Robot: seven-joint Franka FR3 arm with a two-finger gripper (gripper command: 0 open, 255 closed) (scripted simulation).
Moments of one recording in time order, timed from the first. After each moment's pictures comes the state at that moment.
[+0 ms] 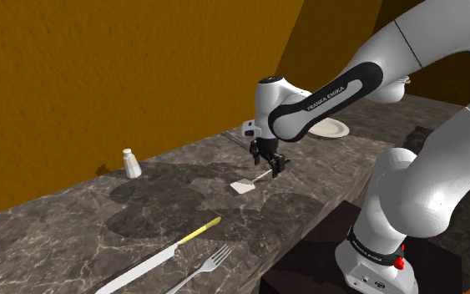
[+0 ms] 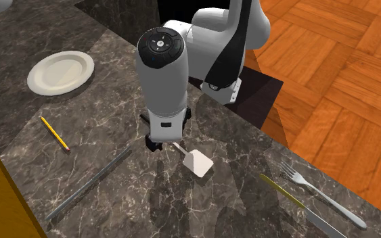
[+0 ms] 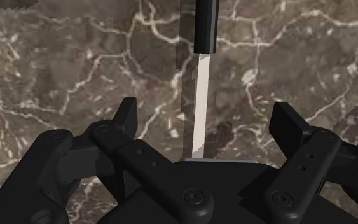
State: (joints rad) arm 0.31 -0.40 -0.25 -2.71 -0.22 2.30 -1.17
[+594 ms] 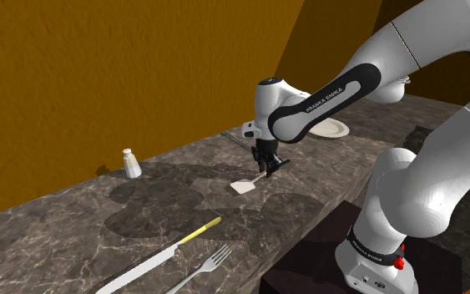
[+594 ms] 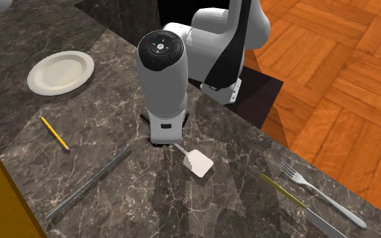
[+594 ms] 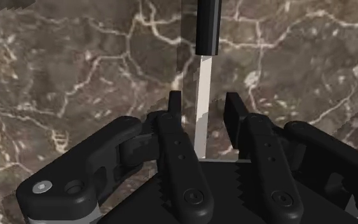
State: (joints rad) arm 0.31 -0.38 -0.26 -2.72 -0.22 2.32 -1.17
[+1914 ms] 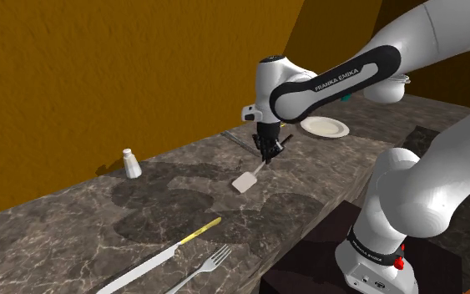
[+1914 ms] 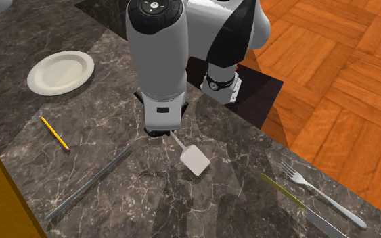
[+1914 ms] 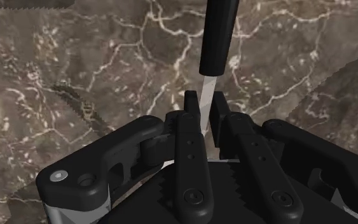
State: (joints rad) arm 0.31 -0.49 -0.23 -2.63 -0.20 2.13 -1.18
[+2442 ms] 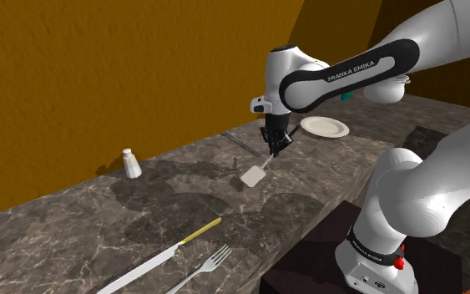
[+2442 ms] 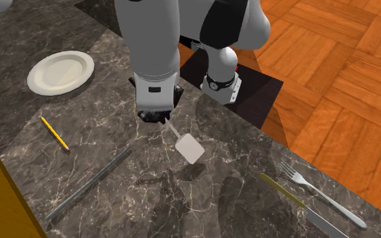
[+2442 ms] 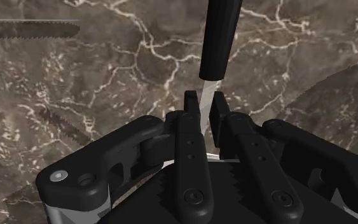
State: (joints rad) arm 0.28 -0.58 -0.25 -2.63 -0.23 2.05 -1.22
